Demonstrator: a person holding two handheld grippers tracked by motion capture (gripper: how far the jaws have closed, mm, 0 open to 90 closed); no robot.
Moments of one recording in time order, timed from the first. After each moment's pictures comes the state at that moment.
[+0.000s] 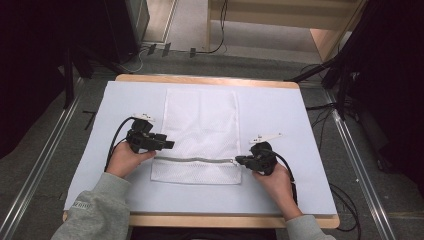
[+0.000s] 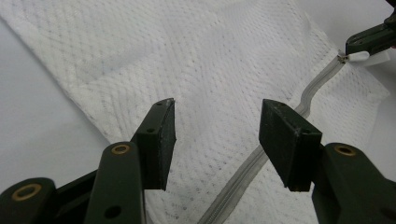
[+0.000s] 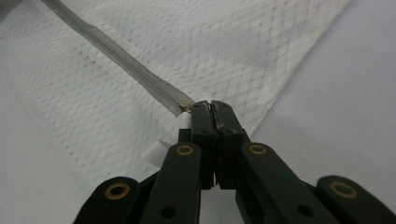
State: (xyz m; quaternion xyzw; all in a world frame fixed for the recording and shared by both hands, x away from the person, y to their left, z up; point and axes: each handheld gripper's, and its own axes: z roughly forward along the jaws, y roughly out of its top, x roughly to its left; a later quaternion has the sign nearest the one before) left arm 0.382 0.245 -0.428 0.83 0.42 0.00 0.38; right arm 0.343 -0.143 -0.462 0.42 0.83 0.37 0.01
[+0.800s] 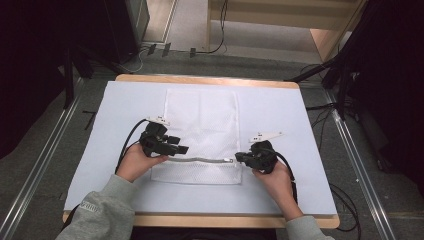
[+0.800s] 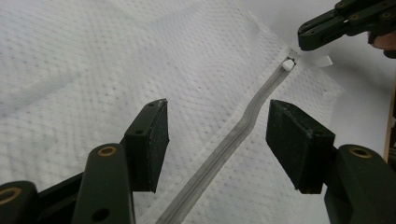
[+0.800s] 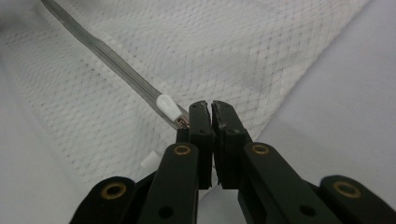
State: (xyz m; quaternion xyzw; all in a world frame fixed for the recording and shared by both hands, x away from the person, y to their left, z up) left arm 0.370 0.202 -0.420 0.84 0.37 -0.02 0.39; right arm 0.344 -0.142 -0.455 0.40 0.83 0.38 0.04
